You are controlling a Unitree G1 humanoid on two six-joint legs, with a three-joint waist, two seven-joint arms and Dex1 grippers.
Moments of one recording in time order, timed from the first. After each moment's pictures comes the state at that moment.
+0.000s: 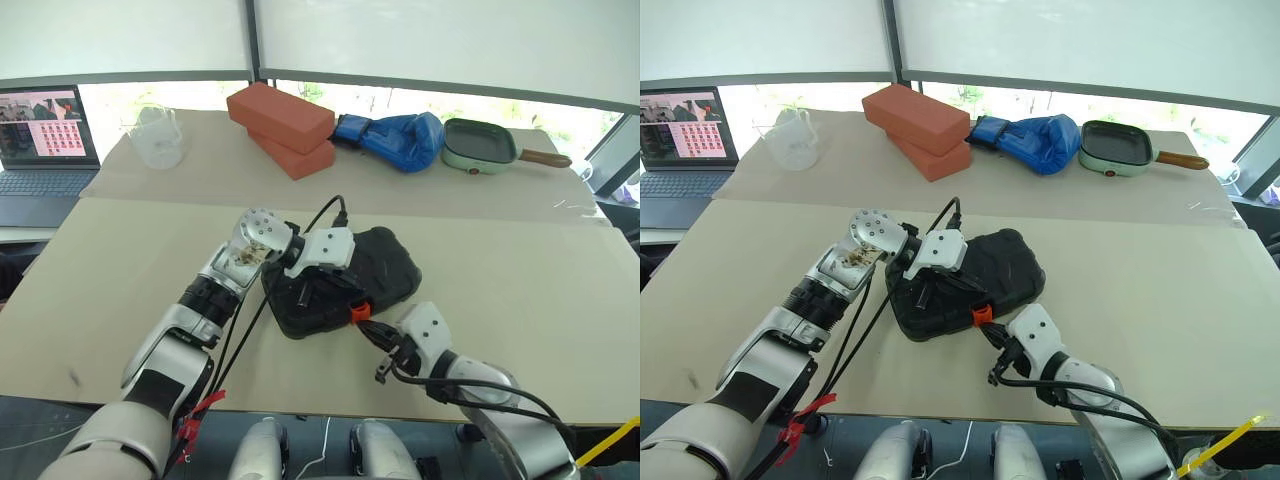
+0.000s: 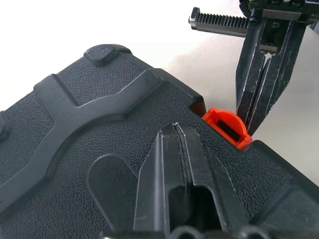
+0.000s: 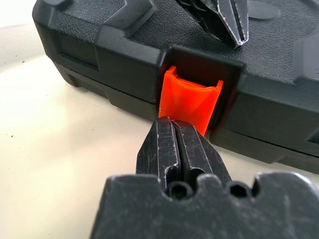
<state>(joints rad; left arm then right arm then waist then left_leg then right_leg) -0.91 0.35 -0.44 0.47 -0.03 -0.02 -1.40 0.11 -0.45 0.22 -0.61 0.19 0.53 0.48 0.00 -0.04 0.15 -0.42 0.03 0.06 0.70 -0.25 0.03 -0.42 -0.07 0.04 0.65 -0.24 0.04</state>
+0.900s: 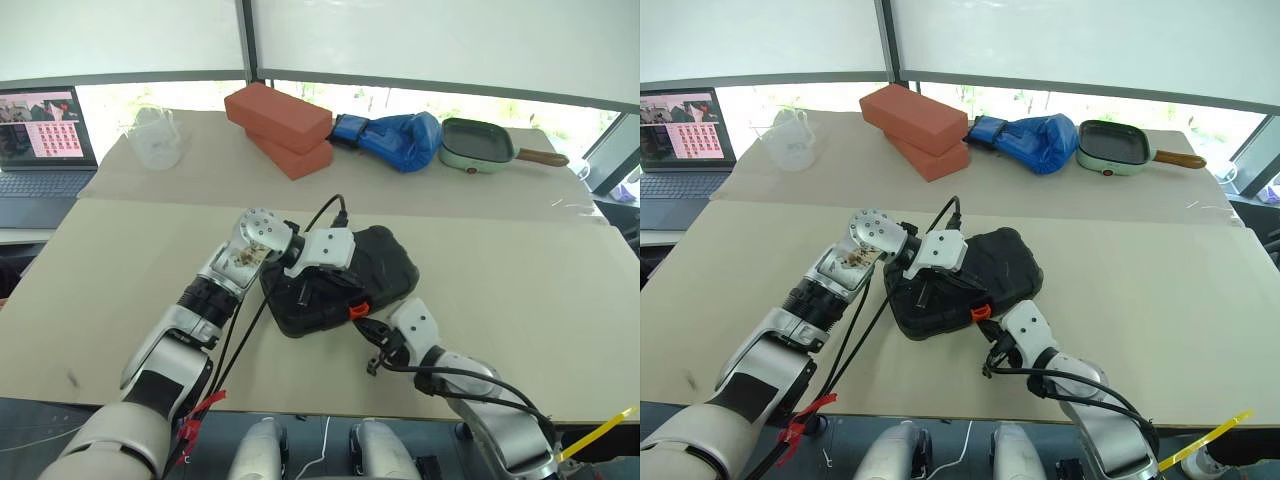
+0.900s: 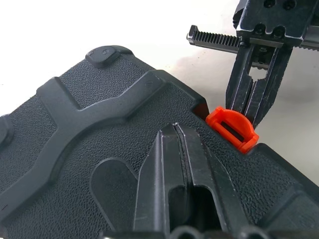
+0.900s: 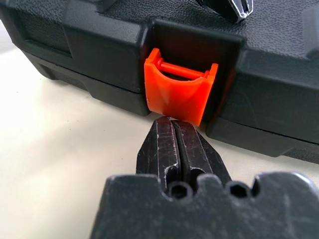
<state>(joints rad) -0.90 0.35 -0.43 0.45 -0.01 -0.02 -1.39 0.08 -0.40 0.20 -0.54 0.17 0.53 0.50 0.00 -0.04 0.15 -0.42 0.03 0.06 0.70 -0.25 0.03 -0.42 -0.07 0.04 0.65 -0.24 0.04</state>
